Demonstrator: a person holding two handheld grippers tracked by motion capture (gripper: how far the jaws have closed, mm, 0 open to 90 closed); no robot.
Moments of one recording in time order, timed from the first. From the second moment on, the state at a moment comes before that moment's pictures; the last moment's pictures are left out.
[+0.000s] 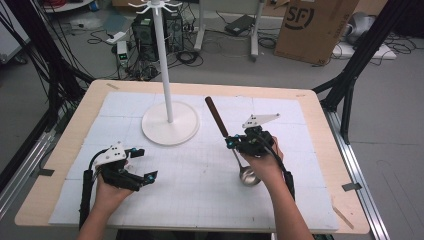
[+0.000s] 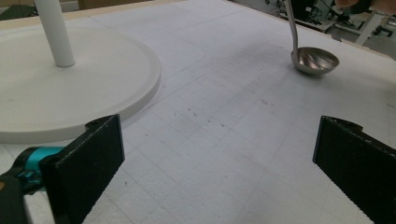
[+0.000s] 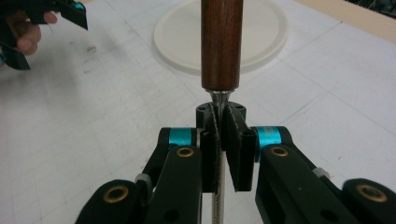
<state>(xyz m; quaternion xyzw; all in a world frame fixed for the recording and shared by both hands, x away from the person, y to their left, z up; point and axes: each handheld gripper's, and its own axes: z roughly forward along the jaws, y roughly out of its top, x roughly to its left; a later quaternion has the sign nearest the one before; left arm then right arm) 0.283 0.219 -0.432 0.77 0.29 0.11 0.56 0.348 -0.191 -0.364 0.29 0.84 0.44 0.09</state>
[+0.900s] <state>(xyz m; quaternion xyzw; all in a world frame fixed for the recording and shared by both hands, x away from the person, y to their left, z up) 0.280 0.214 -0.427 0.76 0.28 0.10 0.58 0.383 -0.159 -0.296 0.26 0.83 0.48 0.12</state>
